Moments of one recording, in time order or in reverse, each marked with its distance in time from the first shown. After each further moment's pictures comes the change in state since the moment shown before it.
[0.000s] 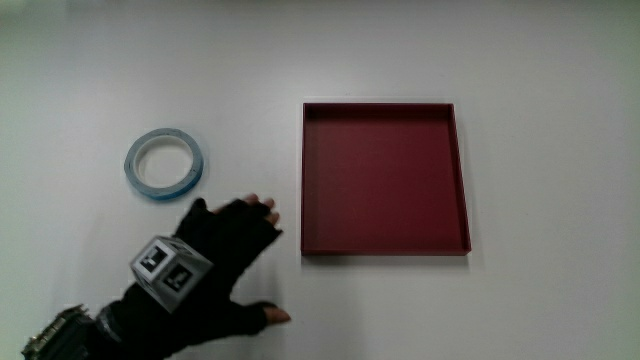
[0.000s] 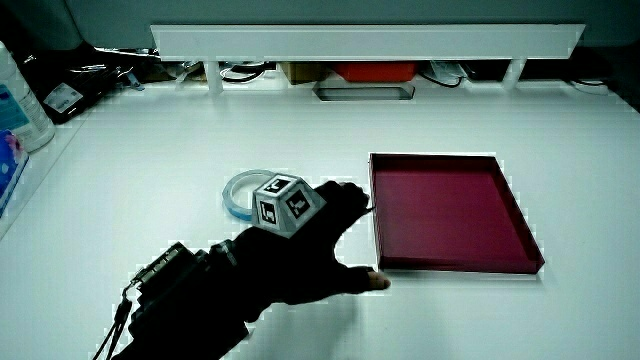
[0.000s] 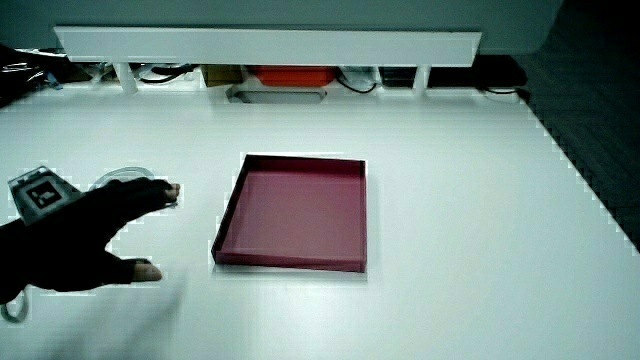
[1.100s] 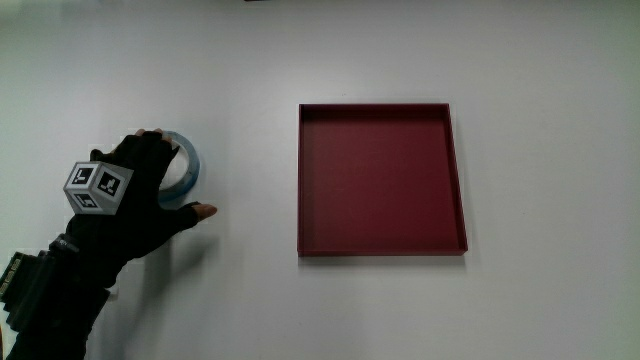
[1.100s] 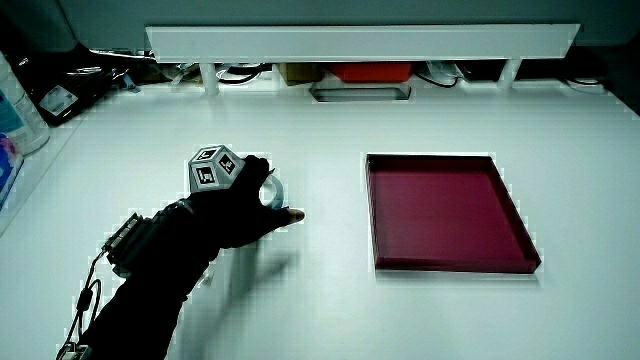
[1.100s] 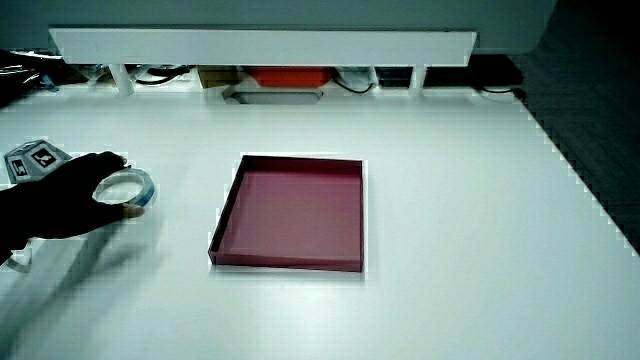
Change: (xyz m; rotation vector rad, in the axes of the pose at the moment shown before) arm -0.088 0.030 0.064 0.069 0.292 0.406
